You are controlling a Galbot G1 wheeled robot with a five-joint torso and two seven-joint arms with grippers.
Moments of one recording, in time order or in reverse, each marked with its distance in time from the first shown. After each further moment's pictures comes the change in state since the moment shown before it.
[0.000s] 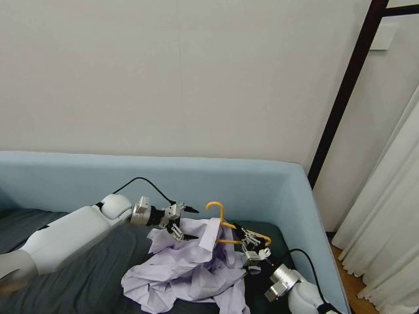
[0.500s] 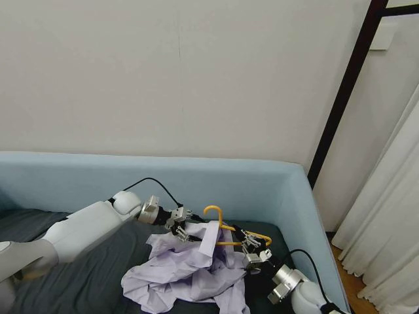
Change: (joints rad) left arm -0.015 -0.063 0.035 0.080 0.009 -0.003 0.039; right arm 0.007 -0.003 0.006 0.003 -0.029 0.025 0.002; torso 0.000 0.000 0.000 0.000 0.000
